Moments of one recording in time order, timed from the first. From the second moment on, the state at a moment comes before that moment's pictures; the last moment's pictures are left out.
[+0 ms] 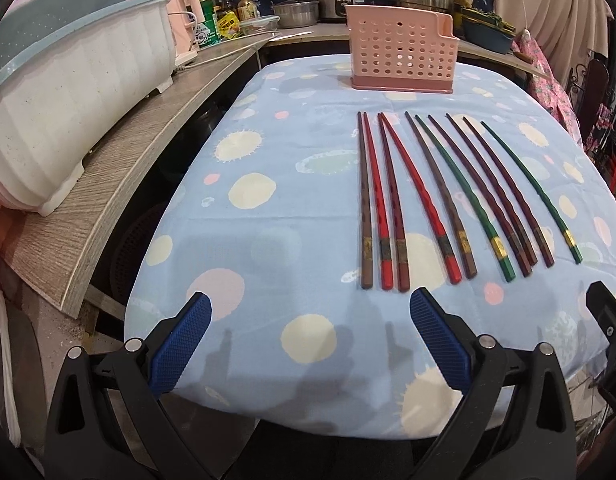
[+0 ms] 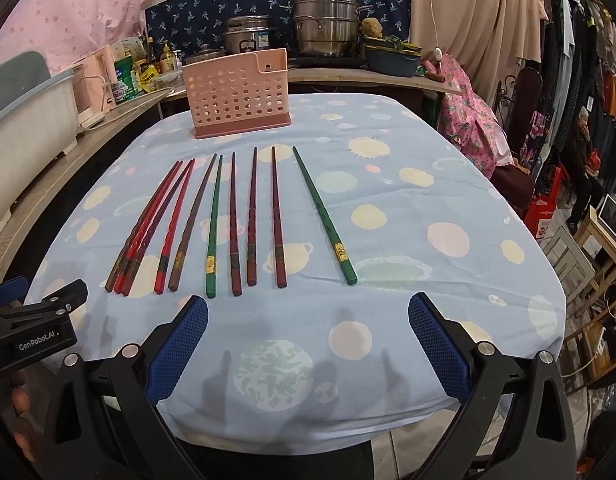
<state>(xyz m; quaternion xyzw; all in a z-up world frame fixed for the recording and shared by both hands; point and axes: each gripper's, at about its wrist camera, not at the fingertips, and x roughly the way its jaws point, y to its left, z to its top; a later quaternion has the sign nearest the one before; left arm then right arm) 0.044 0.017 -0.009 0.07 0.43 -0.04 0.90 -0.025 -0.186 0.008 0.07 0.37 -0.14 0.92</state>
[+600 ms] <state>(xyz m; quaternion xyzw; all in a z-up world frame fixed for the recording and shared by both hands) 0.106 0.012 -0.047 0.06 0.47 -0.03 0.88 0.014 -0.217 -0.002 0.08 0.38 -0.16 0.91</state>
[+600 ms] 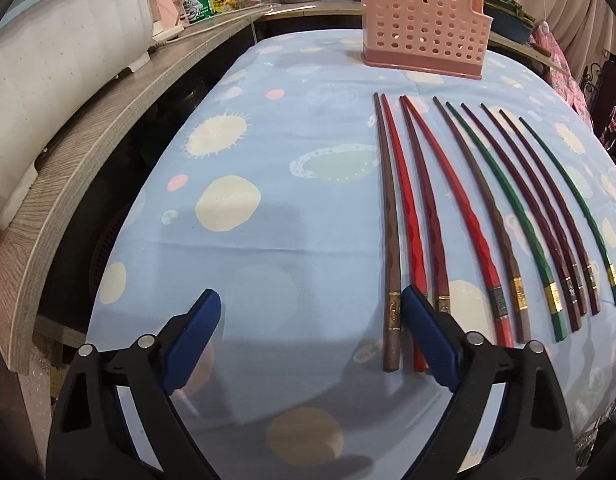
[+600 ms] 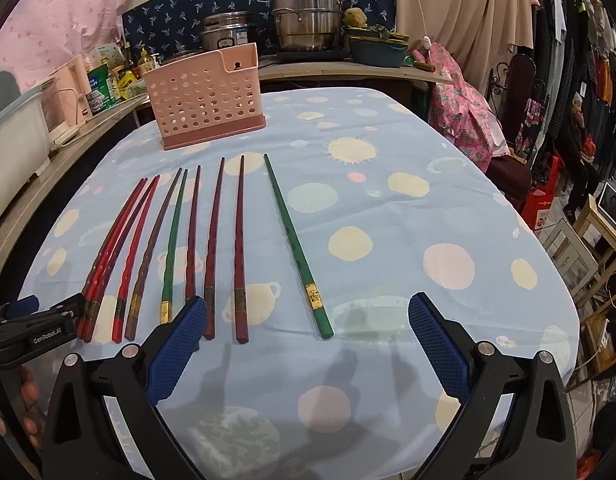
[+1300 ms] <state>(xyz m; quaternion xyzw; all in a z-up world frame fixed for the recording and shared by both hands) 0.107 0.013 -0.042 0.05 0.47 -0.06 0.88 0.061 -0.245 -0.029 0.11 0.41 -0.13 0.90</state>
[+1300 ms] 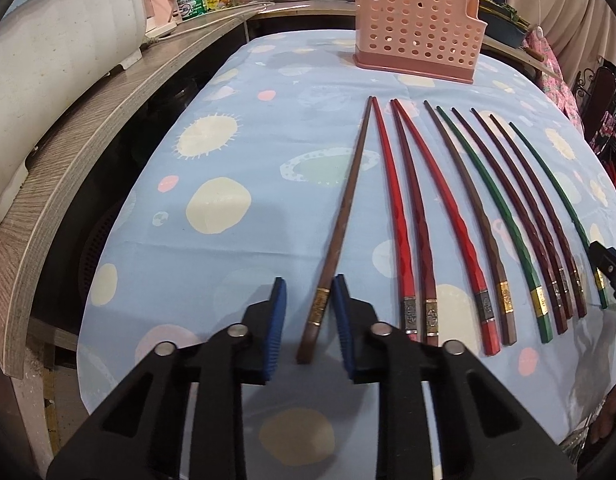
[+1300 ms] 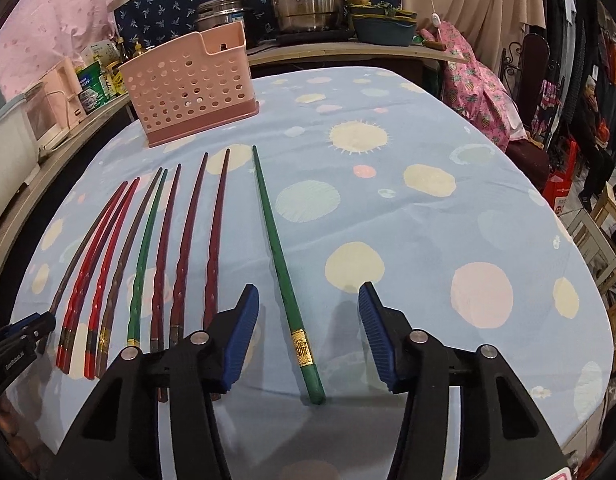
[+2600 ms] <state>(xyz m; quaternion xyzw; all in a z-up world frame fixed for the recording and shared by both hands) 0.156 0.034 0.166 -0.04 0.31 -0.10 0.95 0.097 -0.260 0.166 0.10 0.24 -0.08 0.96</state>
